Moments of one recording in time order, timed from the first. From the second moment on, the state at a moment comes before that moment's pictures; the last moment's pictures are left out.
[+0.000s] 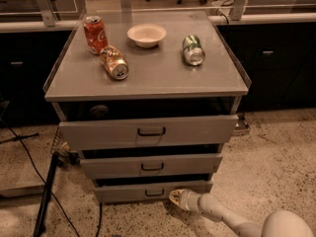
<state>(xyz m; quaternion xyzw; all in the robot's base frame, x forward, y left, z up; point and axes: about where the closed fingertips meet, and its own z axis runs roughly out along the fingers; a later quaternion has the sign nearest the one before) 0.594 -0.113 0.129 -0.57 0.70 0.07 0.42</state>
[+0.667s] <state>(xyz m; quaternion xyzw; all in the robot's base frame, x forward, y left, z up) 0.612 -0.106 0.131 -0.58 0.70 0.04 0.41</state>
